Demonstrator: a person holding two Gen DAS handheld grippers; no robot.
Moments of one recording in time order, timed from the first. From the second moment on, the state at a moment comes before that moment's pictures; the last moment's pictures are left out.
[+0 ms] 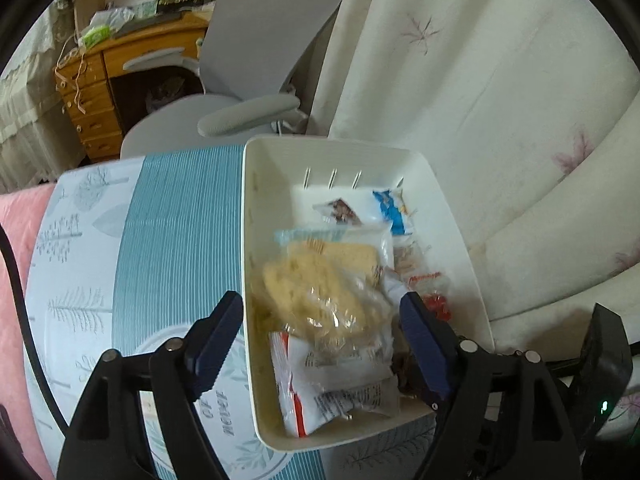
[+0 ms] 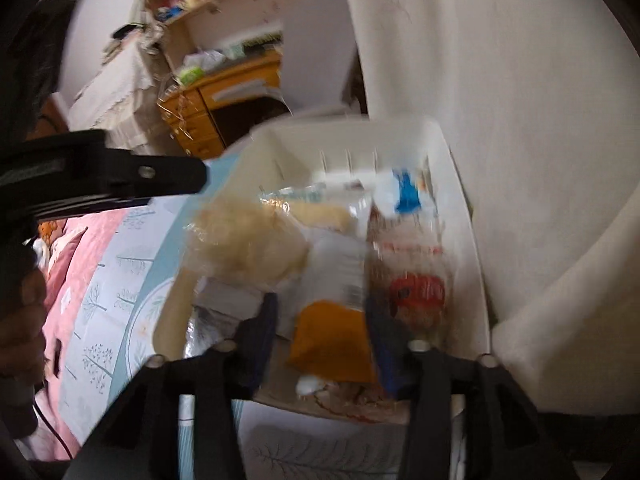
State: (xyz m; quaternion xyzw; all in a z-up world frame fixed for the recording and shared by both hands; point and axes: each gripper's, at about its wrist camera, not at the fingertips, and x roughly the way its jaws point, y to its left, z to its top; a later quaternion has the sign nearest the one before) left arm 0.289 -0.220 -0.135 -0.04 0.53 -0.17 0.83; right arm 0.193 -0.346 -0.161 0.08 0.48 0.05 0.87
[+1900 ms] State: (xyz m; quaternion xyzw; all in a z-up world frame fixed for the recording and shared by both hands) left arm 0.022 -0.025 -0.002 0.03 0.48 -0.05 0.88; right arm -0.021 -0.181 0.006 0.07 0.49 -0.03 0.87
